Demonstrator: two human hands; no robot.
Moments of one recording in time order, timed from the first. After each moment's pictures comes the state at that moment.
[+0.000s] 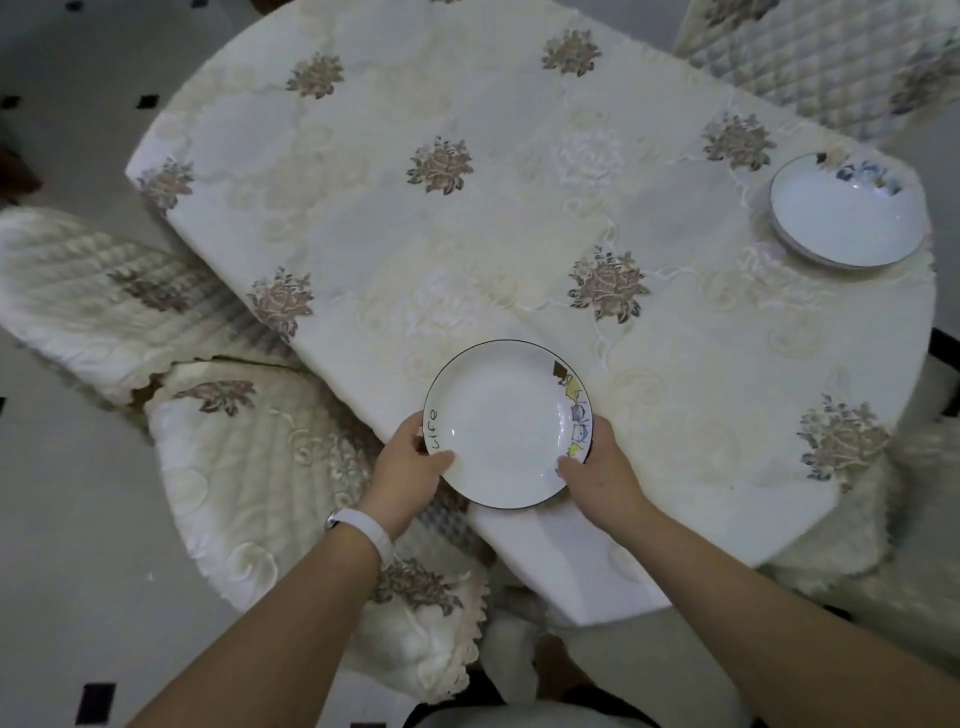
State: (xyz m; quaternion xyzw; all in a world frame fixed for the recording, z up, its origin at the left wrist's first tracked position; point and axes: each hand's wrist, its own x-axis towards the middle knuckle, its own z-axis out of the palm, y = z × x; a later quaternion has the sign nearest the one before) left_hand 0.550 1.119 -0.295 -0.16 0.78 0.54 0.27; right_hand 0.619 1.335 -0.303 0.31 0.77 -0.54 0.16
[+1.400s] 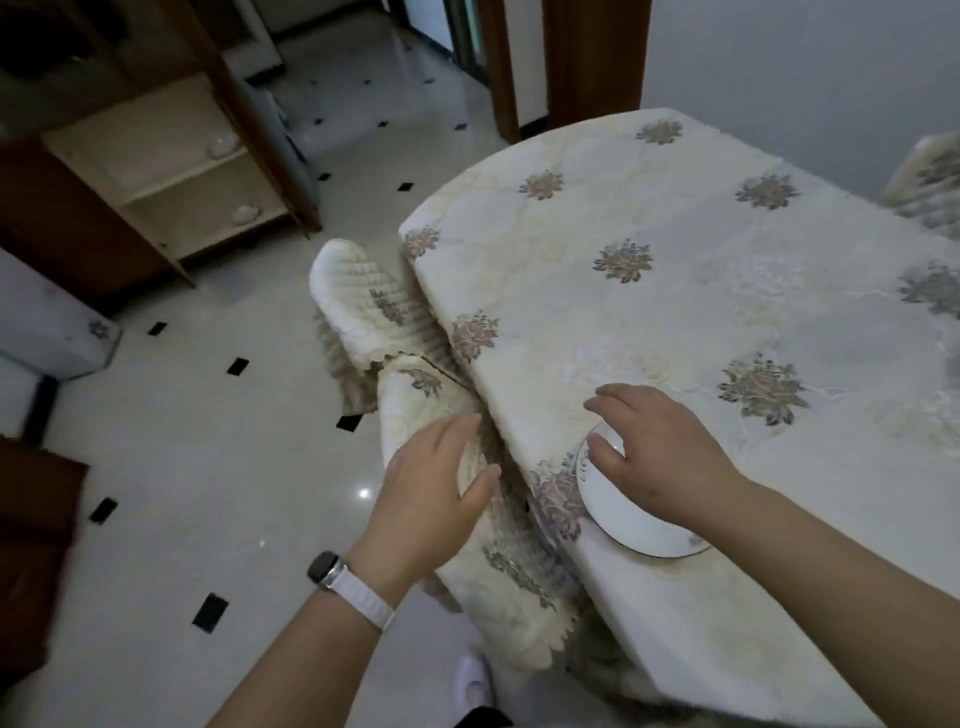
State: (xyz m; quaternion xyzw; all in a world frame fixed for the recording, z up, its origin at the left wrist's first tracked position) left_hand 0.645 1.043 -0.131 0.02 0.98 0.21 0.00; right_hand 0.583 1.281 -0.144 -0.19 0.96 -0.20 0.02
